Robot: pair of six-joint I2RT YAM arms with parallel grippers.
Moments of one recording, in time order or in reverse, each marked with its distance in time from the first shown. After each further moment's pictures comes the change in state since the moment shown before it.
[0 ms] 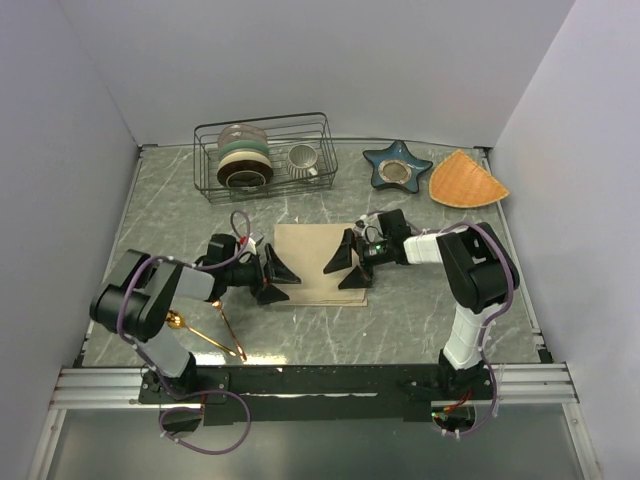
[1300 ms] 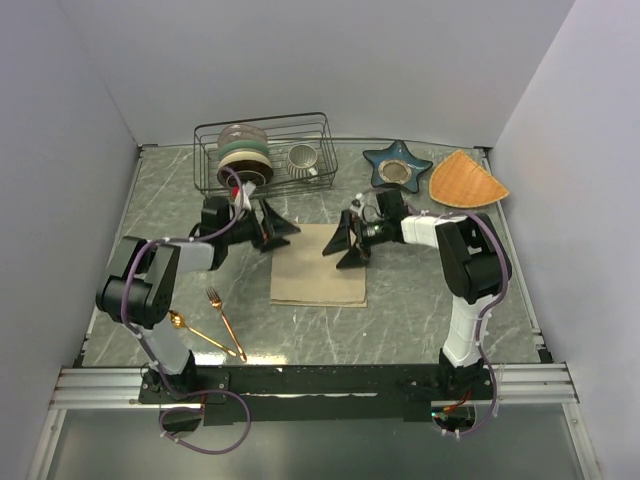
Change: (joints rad) left arm 0.077 0.046 0.227 0.090 -0.057 0.013; right arm -0.030 0.082 0.214 -0.174 -0.063 -0.177
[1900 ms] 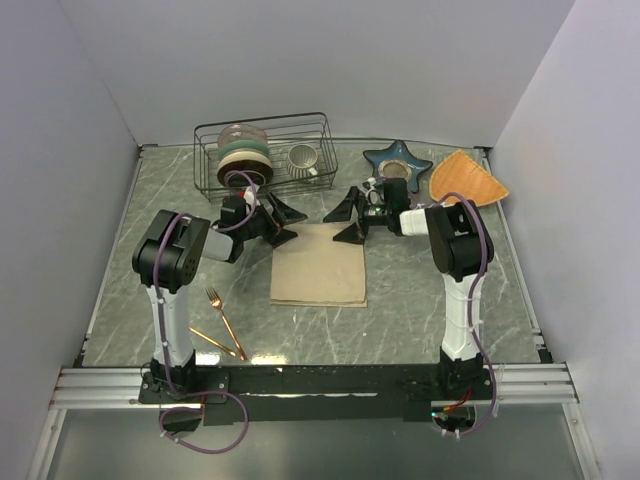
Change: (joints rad) left arm -0.046 0.338 0.221 0.183 -0.221 -0.183; right arm -0.070 0.241 0.168 0.427 0.052 0.388
